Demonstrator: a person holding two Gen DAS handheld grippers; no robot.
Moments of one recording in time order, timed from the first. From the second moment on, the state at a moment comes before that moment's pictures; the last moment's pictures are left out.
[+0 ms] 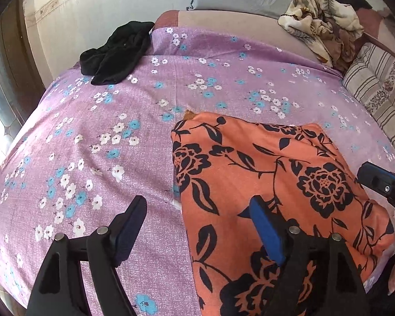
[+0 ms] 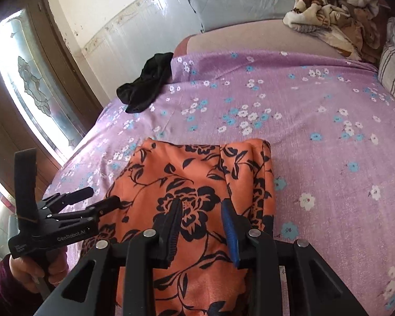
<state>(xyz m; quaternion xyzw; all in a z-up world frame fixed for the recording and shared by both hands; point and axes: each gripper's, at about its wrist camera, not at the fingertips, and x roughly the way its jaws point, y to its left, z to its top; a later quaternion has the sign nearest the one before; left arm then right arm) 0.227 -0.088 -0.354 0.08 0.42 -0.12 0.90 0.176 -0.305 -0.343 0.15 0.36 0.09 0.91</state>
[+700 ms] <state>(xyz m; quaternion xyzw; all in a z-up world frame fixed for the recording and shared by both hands) 0.239 -0.101 -0.371 0.09 0.43 -0.12 0.89 0.201 -0.303 -0.377 0.16 0.44 0.08 0.88</state>
